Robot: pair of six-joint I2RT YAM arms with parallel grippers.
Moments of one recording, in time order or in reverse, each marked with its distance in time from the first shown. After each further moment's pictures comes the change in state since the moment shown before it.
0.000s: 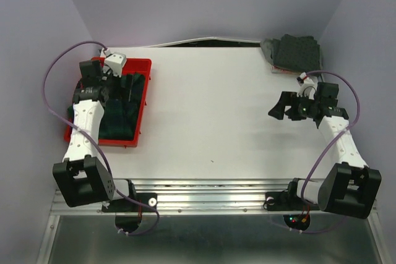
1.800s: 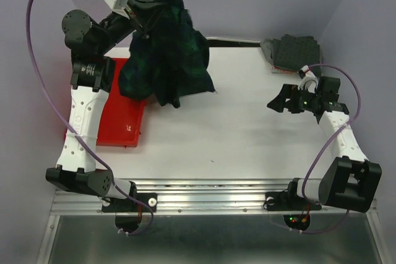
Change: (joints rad) left arm -0.252 0.080 0.627 0.591 0.514 -0.483; right arm 0.000 0.050 0.050 0.077 -0.081 0.056
